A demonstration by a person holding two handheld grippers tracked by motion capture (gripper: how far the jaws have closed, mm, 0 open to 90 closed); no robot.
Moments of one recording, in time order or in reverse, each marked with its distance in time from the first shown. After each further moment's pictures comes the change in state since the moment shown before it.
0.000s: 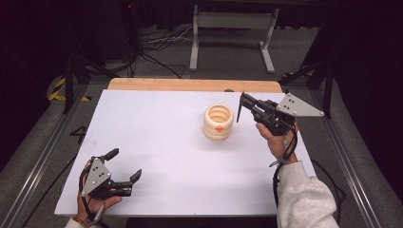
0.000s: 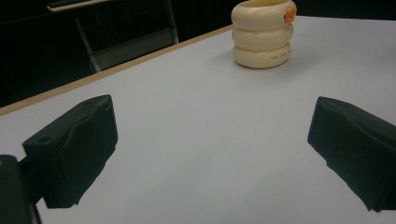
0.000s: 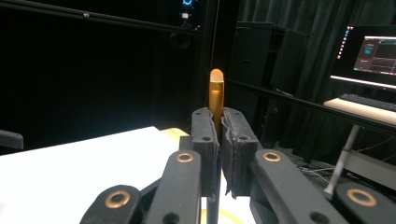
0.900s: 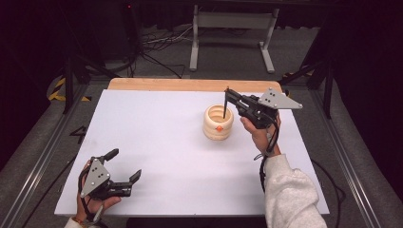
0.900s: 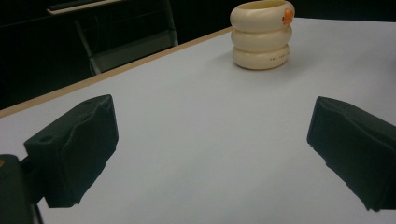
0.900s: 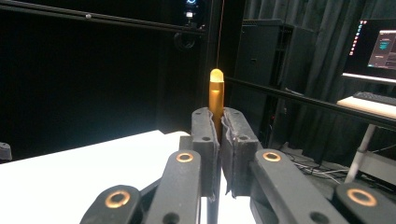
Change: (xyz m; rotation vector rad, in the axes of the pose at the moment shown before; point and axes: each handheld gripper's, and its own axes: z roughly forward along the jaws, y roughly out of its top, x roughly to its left) left arm 0.000 -0.001 -0.001 -0.009 -0.001 0.005; right arm 0.003 -0.008 0.041 -0.001 0.026 0.023
